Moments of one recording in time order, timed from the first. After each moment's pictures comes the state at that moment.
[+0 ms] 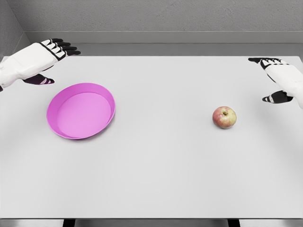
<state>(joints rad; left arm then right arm) -0.65 0.85 -0.56 -1.30 -0.59 -0.61 -0.06 -0.43 -1.09 0.68 -1.75 0.15 0.17 -0.05</state>
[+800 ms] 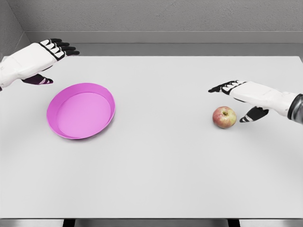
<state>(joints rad) -0.65 0.86 -0.56 -1.29 -0.60 -0.61 -0.06 -0.56 -1.05 0.76 -1.75 0.15 -0.14 0.38</state>
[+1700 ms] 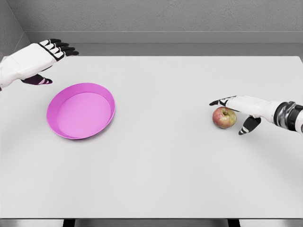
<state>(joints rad) -0.65 0.86 -0.56 -1.29 -0.60 -0.61 -0.06 -0.62 -1.01 0.88 -1.74 0.14 0.10 0.47</state>
